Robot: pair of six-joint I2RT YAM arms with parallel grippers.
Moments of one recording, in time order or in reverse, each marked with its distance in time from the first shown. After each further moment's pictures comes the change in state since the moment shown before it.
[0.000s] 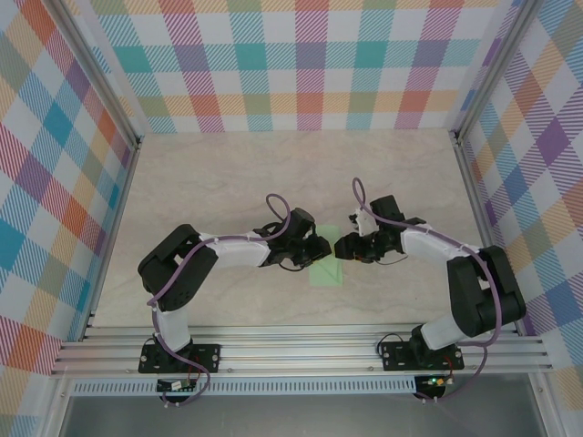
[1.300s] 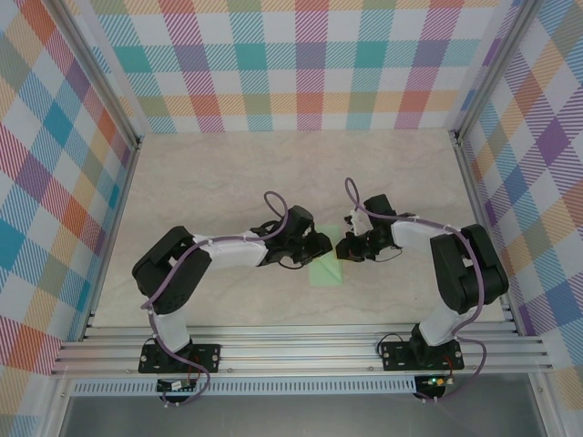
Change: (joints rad) left arm 0.000 -0.047 -0.001 -0.006 -0.011 0.001; right arm 0.000 0.171 0.067 0.019 0.002 -0.022
